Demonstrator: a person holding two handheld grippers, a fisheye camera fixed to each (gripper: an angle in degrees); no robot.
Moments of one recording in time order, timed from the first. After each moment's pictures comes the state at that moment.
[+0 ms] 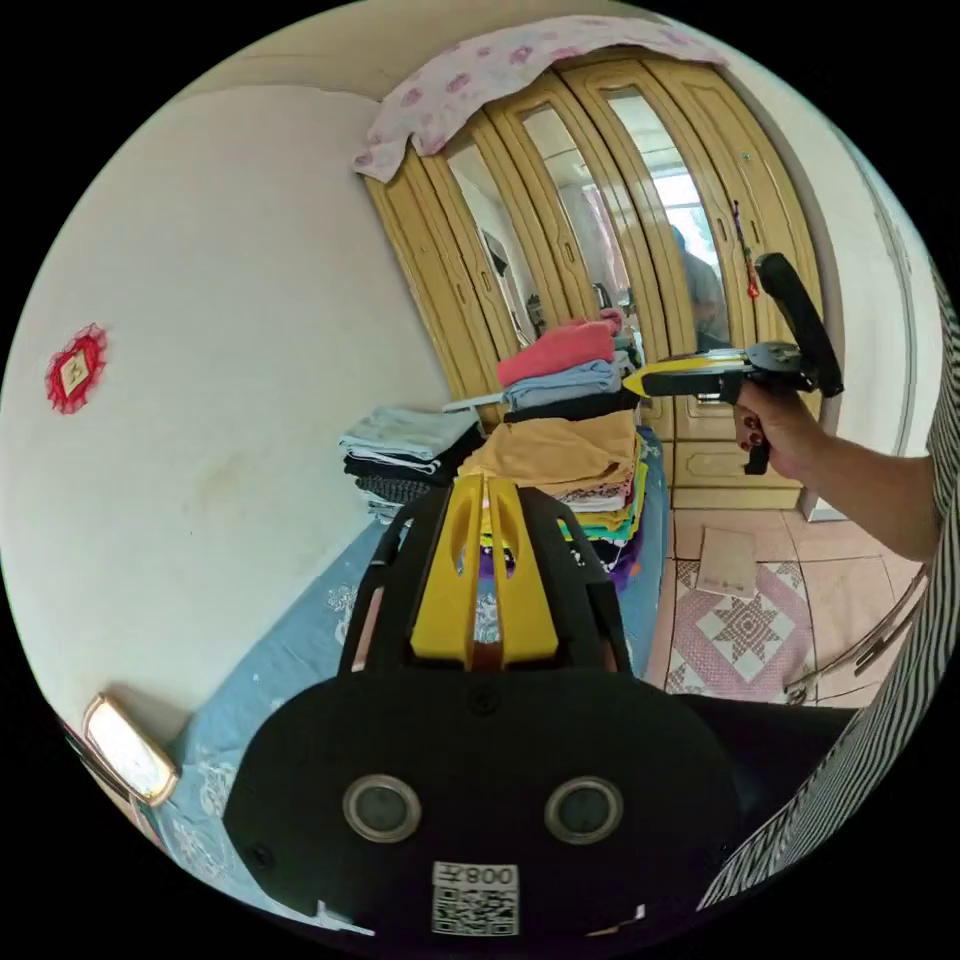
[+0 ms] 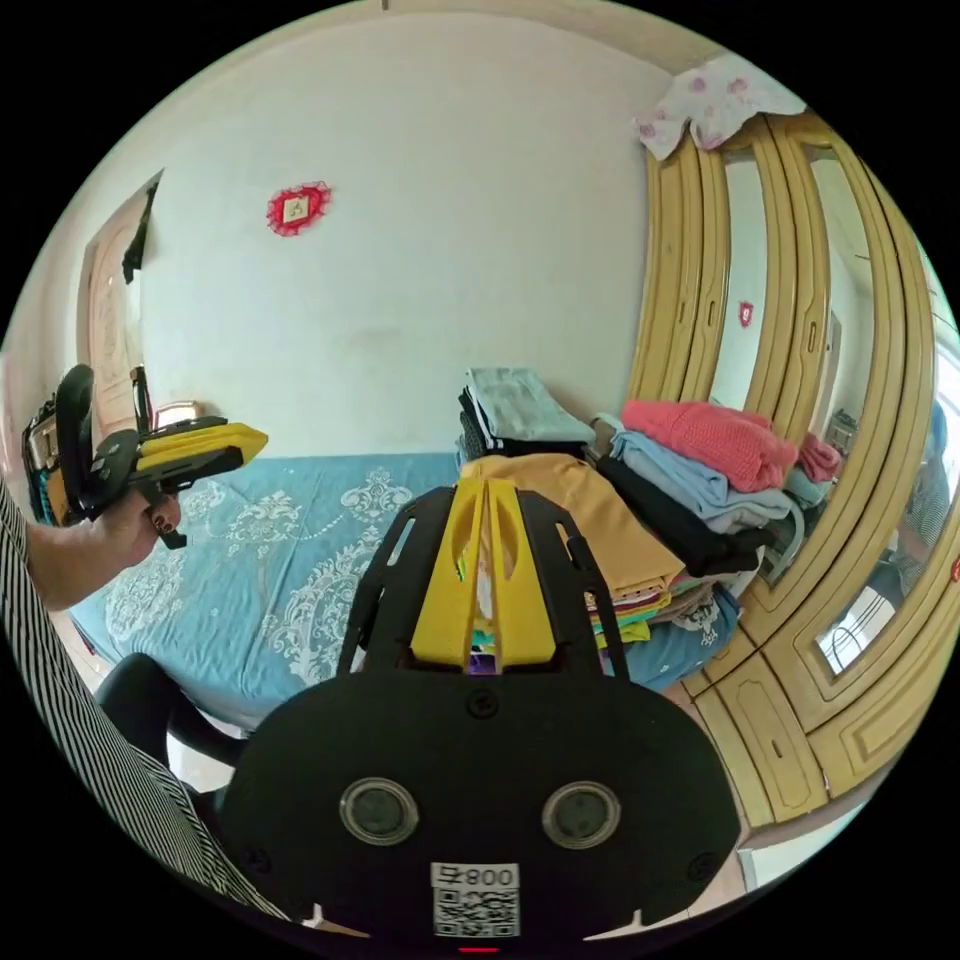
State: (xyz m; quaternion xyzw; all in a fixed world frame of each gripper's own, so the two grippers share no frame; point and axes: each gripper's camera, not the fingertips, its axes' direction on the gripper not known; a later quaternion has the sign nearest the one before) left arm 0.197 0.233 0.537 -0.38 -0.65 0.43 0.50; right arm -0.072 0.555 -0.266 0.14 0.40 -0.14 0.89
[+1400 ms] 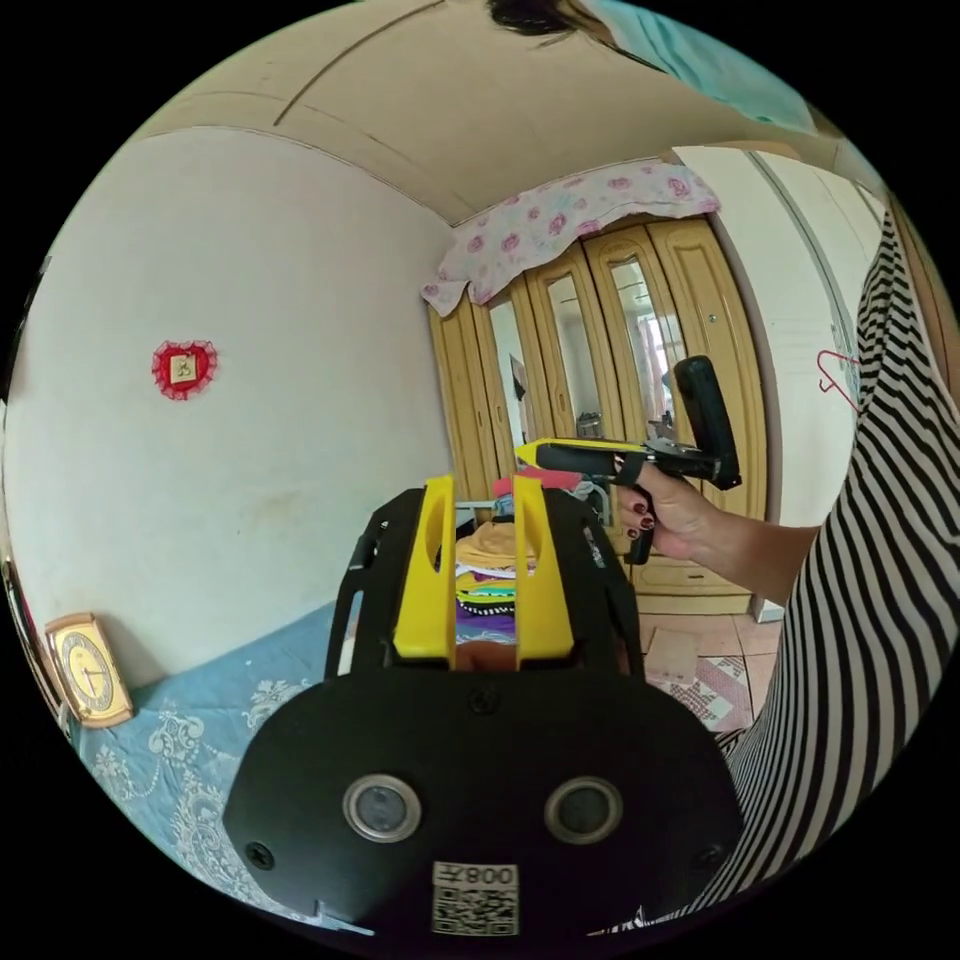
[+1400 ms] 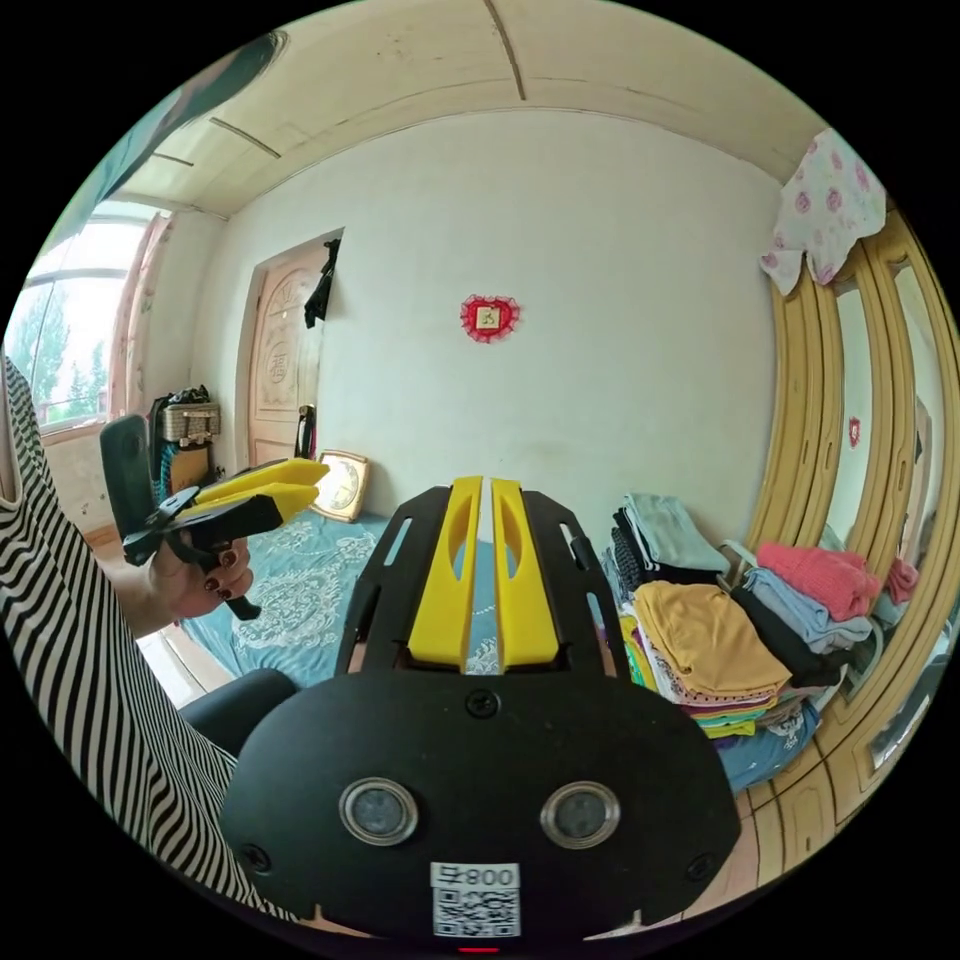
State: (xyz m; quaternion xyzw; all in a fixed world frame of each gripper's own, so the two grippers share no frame) left arm 0.565 0.425 0.367 -0.24 -0.60 0.50 0.58; right arm -0.382 0.453 -0.293 0.20 0.24 -0.29 0.91
